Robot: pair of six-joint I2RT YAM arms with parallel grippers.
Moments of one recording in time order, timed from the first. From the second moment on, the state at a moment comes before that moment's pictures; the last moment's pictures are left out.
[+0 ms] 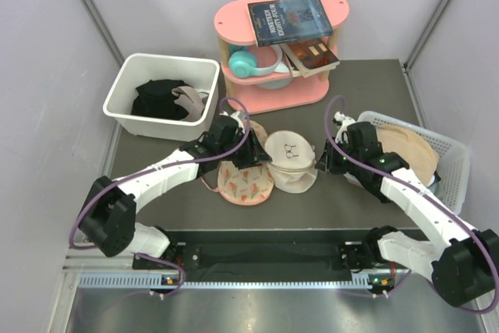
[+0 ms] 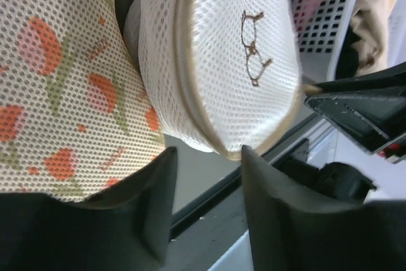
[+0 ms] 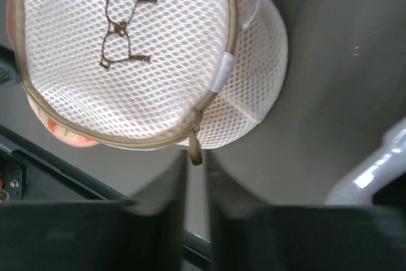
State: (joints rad) left arm -0.66 1.41 0.91 -0.17 0.27 -0.90; right arm 0.37 1.03 0.71 -0.46 -0.26 0.38
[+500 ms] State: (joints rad) left arm -0.55 1.16 0.89 -0.30 0.17 -0.85; right arm 0.42 1.06 0.97 -0.57 -0.21 0.31
